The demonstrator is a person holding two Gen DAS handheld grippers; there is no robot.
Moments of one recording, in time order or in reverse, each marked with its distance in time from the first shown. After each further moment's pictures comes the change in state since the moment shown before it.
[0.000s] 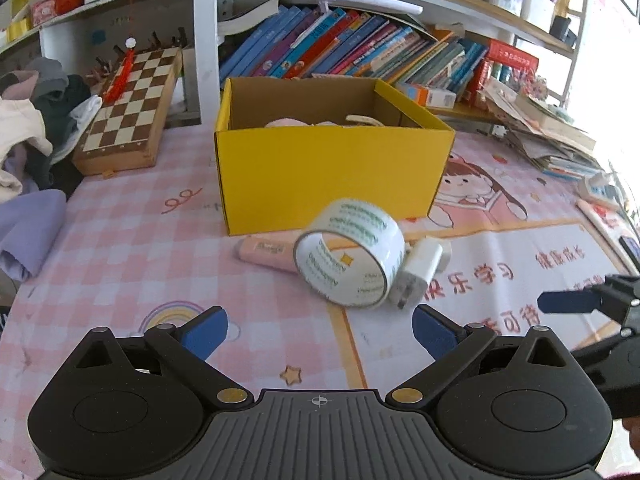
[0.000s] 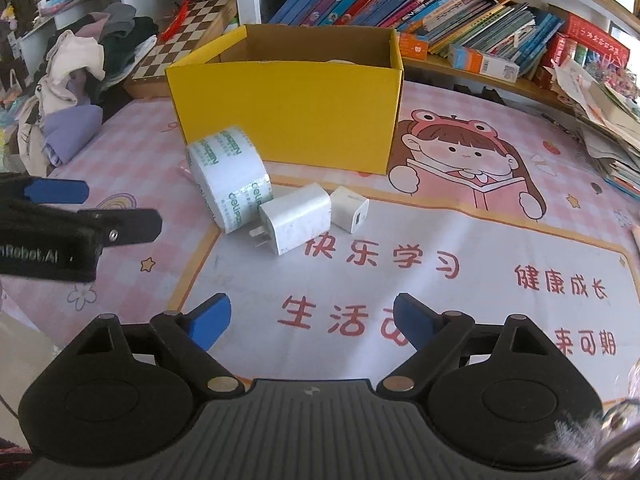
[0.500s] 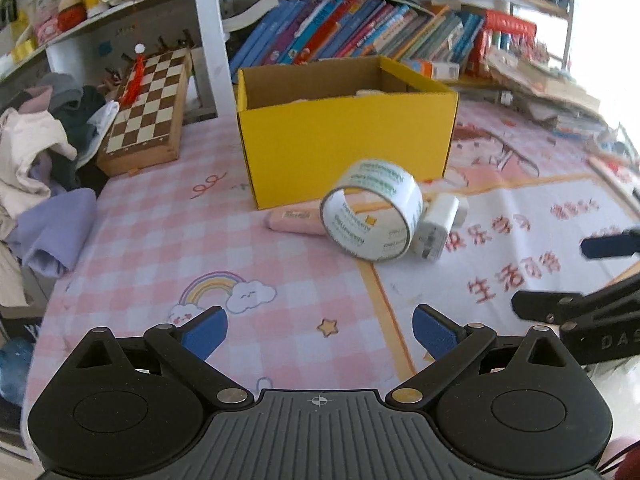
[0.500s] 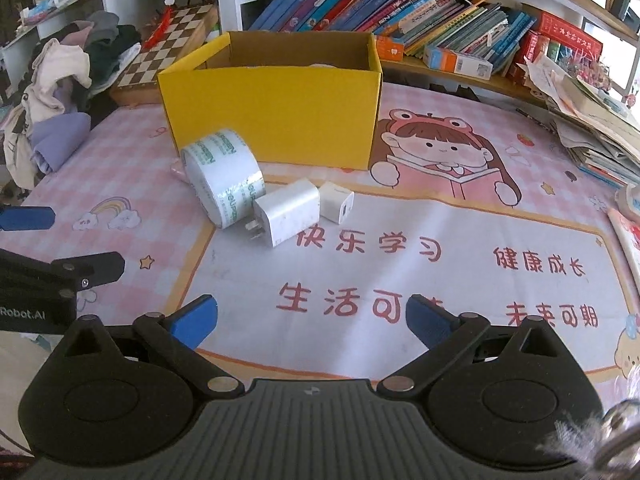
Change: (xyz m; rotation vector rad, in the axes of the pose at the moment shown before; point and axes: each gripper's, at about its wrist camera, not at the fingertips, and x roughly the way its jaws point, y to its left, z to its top) left arm -0.023 0.004 -0.026 0.084 0.028 0.065; right arm -0.020 0.010 -0.013 0.041 -0.019 -0.068
